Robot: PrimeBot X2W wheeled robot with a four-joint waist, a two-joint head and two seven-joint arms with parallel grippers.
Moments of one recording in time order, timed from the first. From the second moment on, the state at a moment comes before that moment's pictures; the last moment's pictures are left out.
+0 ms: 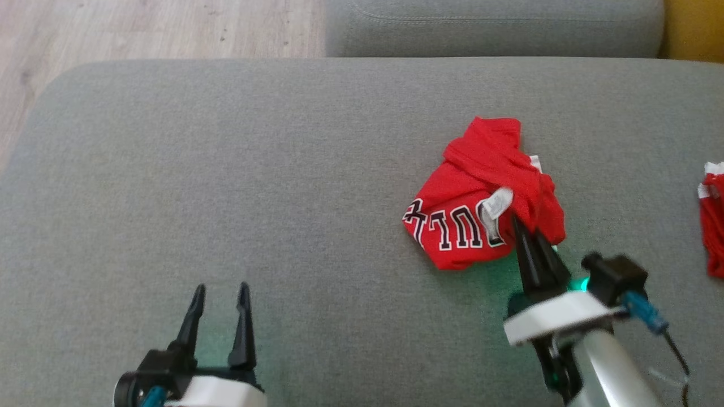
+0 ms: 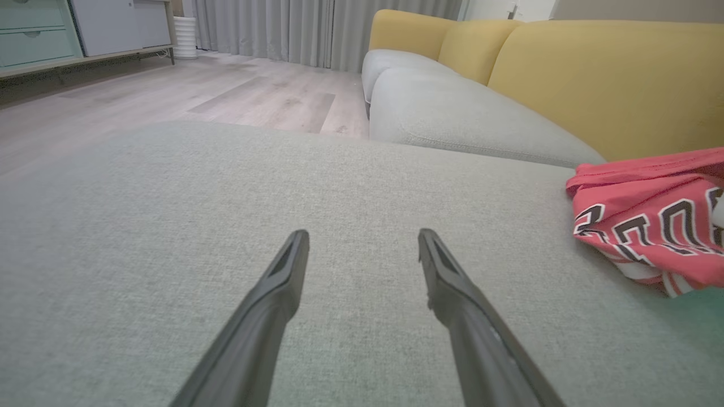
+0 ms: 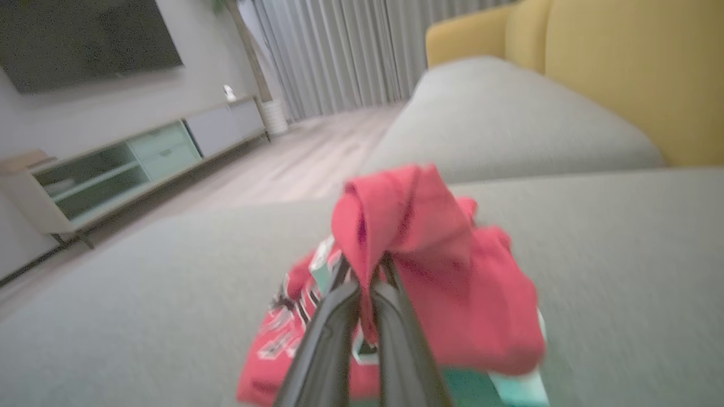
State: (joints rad) left arm 0.03 0.05 -0.16 0.29 -0.23 -0.03 -0.26; right arm -0.14 -0.05 0.20 0.37 0.25 0.13 -0.25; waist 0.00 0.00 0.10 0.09
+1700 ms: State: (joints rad) left arm -0.02 0.05 -0.26 0.35 -0.29 -0.04 -0.26; right arm -0.60 -0.18 -0.15 0.88 -0.06 0.13 -0.25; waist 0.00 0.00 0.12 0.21
